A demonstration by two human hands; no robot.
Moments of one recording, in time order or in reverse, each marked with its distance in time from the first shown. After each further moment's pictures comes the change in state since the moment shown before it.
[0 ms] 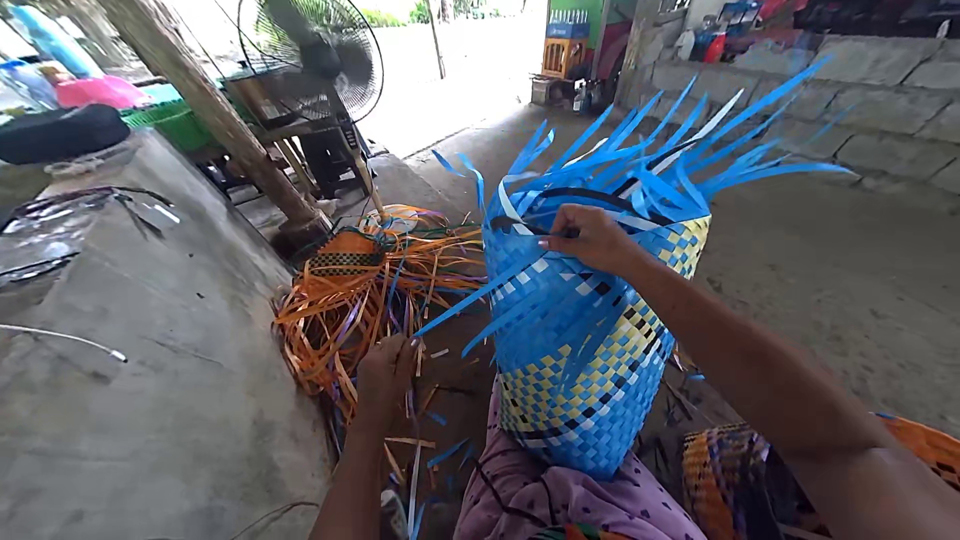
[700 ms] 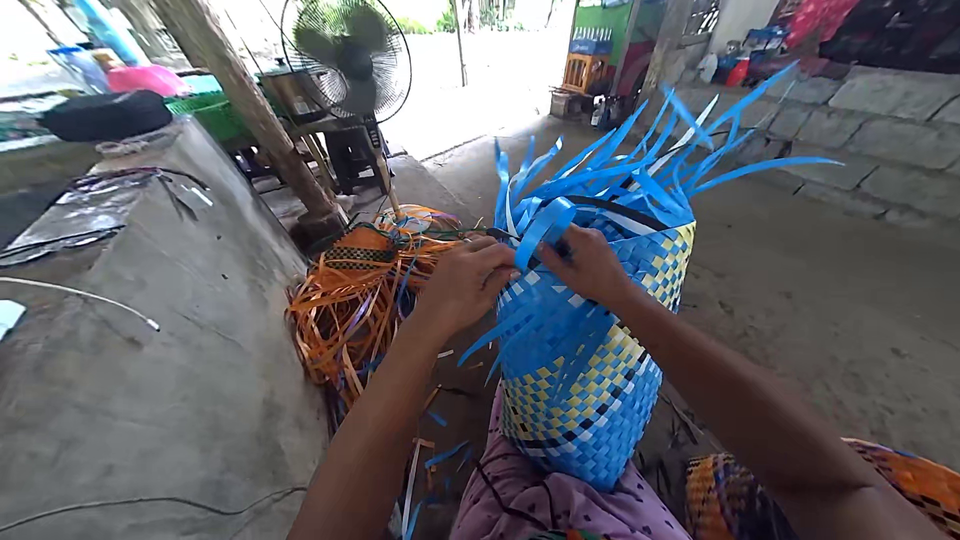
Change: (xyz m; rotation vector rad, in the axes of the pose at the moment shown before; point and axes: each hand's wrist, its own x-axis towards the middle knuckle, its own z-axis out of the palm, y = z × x) left_hand 0.128 0.137 -0.041 -0.239 -0.111 0.458; right_hand -0.008 -0.035 0.043 -0.178 0.173 -0.231
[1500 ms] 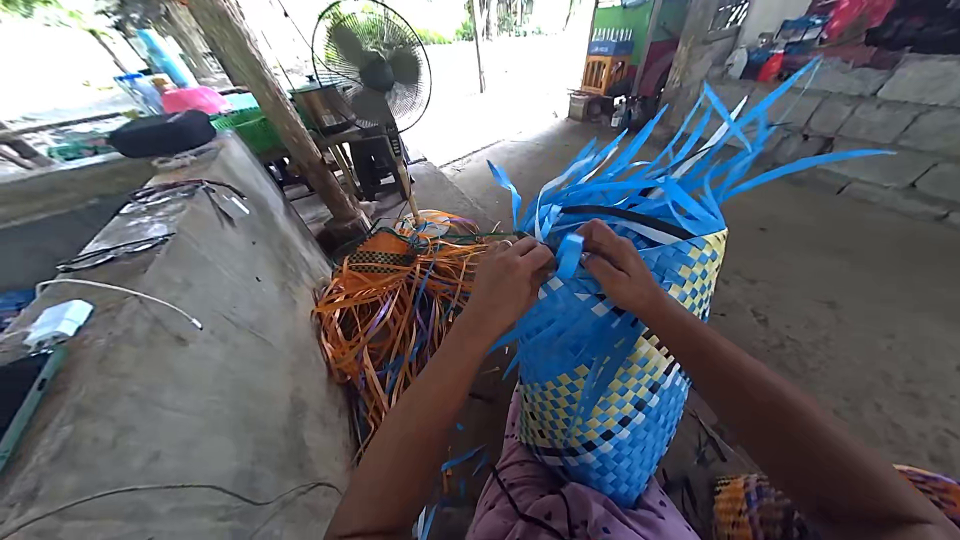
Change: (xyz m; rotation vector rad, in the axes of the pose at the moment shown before) left_hand 0.018 -0.003 0.042 0.236 0.025 -0.005; right_hand -0.009 0.017 -0.010 0.197 -0.037 -0.072
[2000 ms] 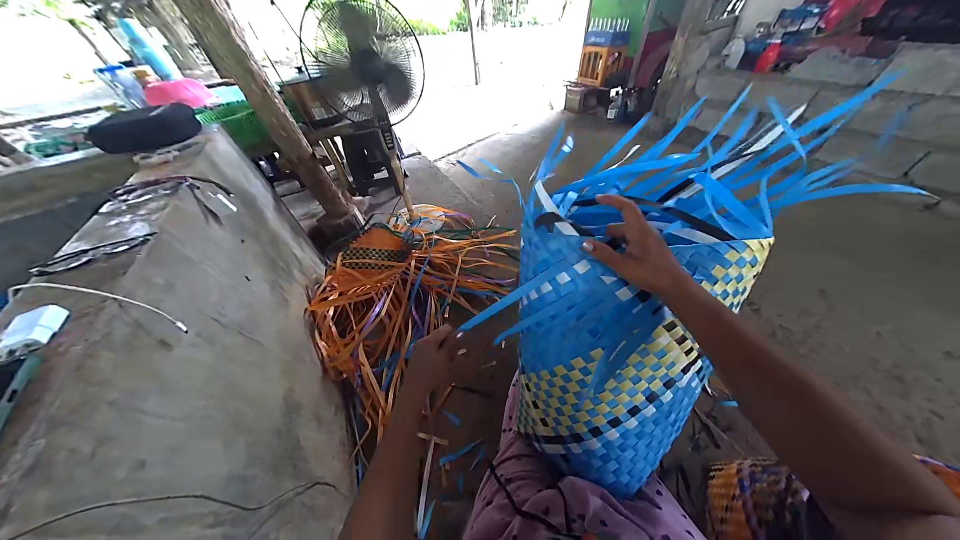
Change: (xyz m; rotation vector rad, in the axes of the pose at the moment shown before) left_hand -0.167 -0.061 0.022 -0.383 -0.217 -0.779; right_hand -0.005 0.029 -0.024 -0.145 -0.009 0.267
